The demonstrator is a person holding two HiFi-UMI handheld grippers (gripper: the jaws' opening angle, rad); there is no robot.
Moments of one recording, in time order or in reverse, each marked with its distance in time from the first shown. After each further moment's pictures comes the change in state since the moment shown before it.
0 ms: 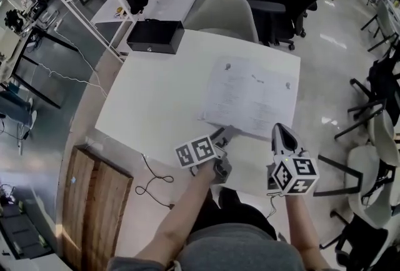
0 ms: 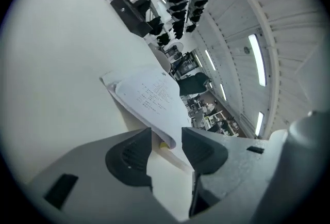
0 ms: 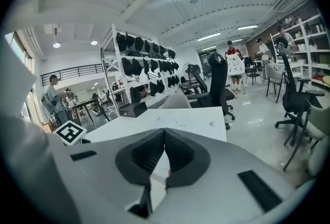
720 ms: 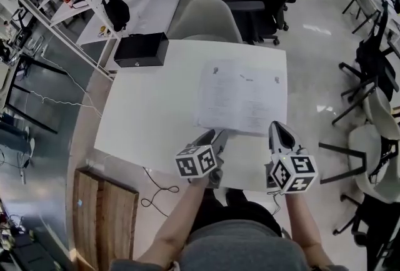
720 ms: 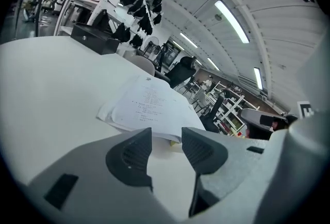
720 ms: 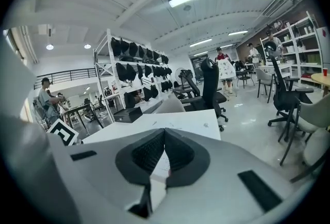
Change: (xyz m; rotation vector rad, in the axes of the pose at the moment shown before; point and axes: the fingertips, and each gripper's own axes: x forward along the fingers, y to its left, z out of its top) left arm -0.017 -0.003 0.009 0.440 0.075 0.071; right arm -0.015 0.005 0.003 0.041 -0.063 -0.086
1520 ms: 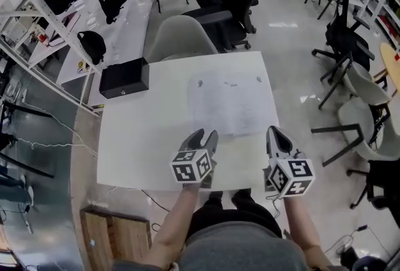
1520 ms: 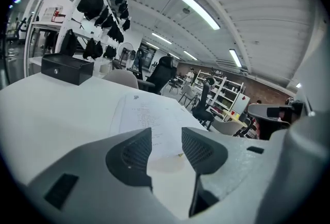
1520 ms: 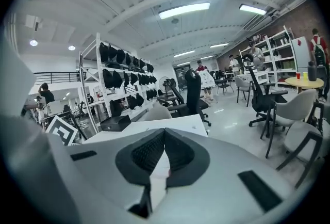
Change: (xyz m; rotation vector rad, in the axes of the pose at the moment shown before) left arm -0.011 -0.001 0.044 0.325 0.000 -0.106; right arm -0.039 0.021 -0.001 0.052 -0.104 -0.208
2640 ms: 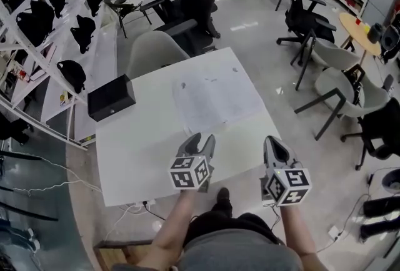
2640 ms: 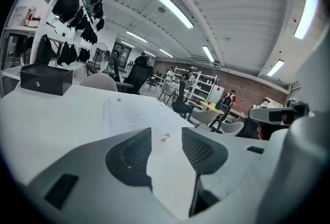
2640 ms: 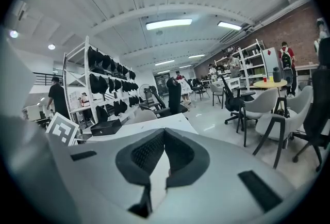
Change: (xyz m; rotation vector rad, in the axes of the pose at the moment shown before) left arm -0.052 -0.022 -0.015 0.176 0.023 -0.232; right arm -0.103 0.049 -0.041 0.074 -0.094 -0.253
